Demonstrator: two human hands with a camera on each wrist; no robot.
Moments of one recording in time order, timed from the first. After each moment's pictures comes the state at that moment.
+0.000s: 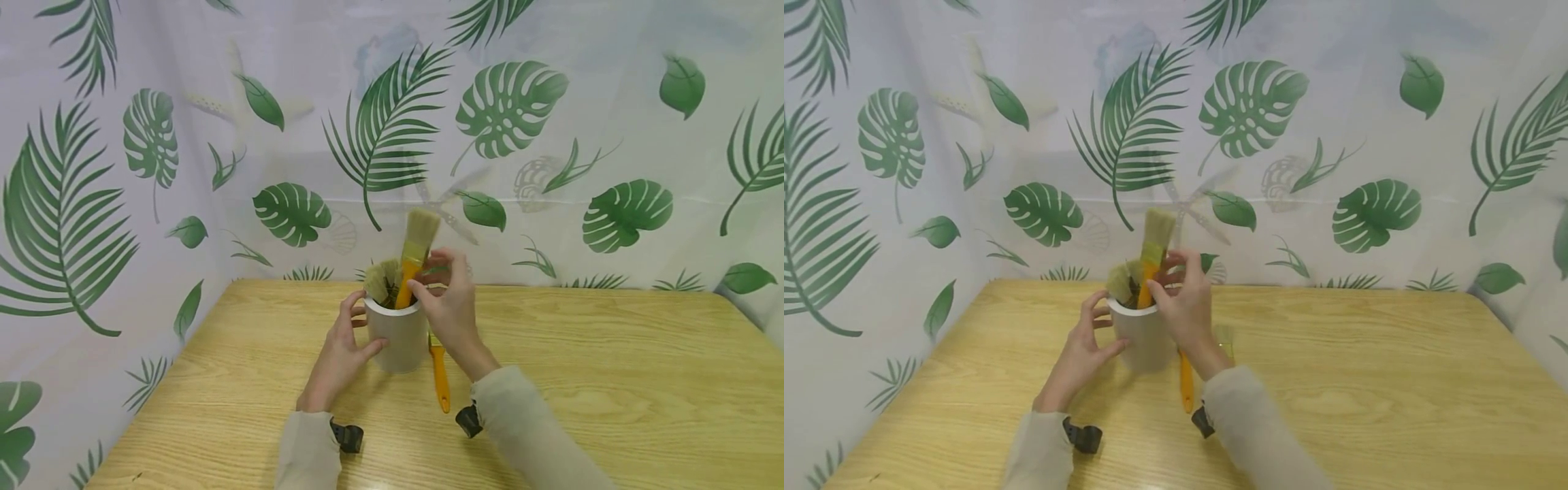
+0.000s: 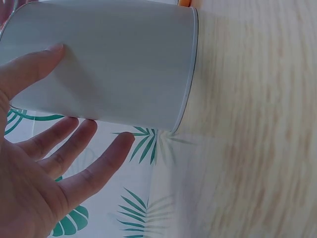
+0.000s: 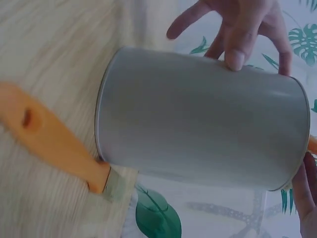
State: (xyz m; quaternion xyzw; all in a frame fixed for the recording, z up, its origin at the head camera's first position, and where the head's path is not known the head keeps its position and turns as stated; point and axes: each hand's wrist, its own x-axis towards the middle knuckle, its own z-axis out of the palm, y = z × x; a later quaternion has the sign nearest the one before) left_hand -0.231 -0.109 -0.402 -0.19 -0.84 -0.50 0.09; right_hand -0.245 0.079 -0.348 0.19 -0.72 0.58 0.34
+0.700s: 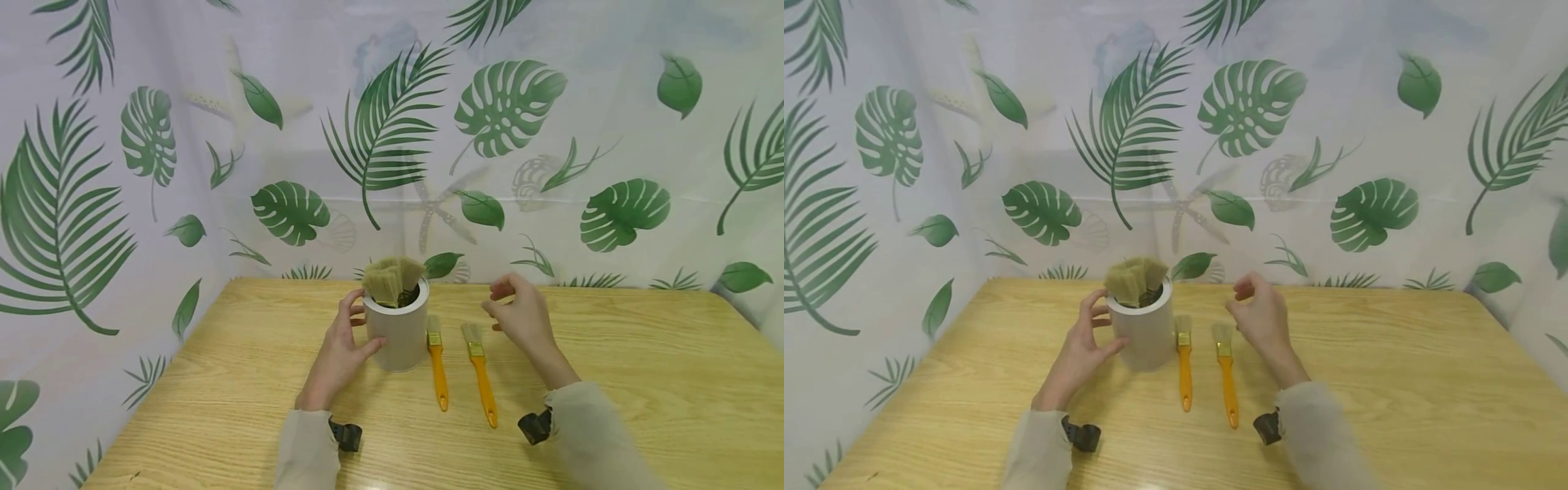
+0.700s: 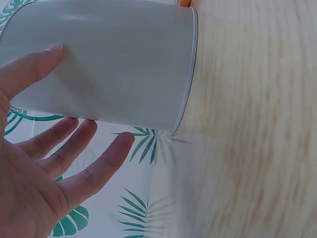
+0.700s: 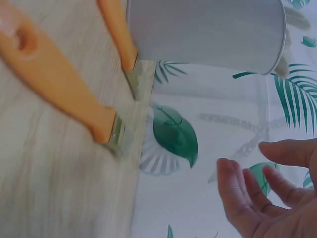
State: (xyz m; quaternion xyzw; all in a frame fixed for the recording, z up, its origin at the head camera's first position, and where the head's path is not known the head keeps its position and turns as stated) left_hand -0.231 -0.109 -0.402 -0.19 -0.84 -0.50 0.09; right_hand -0.230 0.177 -0.351 0.01 -0.86 0.48 0.14
